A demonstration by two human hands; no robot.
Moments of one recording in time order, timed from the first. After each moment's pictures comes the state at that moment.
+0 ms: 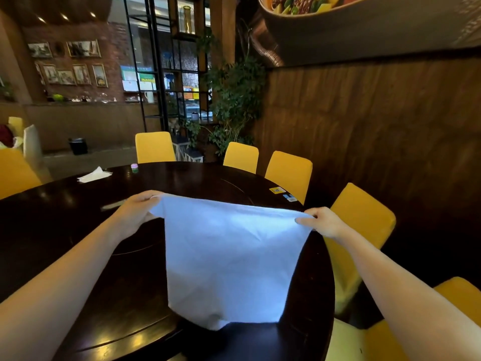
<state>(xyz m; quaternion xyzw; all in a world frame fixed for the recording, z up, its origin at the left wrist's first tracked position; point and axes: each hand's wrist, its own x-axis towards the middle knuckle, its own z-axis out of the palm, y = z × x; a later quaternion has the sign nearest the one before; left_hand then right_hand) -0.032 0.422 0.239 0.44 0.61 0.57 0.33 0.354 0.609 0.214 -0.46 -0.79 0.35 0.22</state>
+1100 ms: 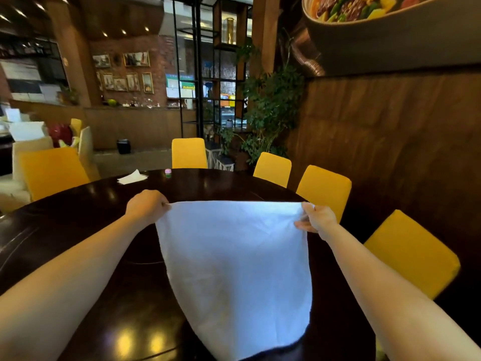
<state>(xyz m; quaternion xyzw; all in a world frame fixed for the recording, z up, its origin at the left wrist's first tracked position) -0.103 0.464 0.264 0.43 0.89 0.16 -0.08 0.226 0.679 0.241 -0.53 -0.58 0.50 0.36</state>
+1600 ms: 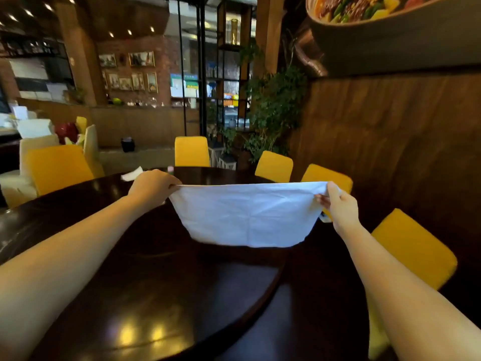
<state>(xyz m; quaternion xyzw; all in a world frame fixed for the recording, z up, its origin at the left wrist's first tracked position) -0.071 0.451 0.301 0.53 0.82 0.09 -0.21 0.272 0.679 0.249 -0.36 -0.56 0.50 0.56</state>
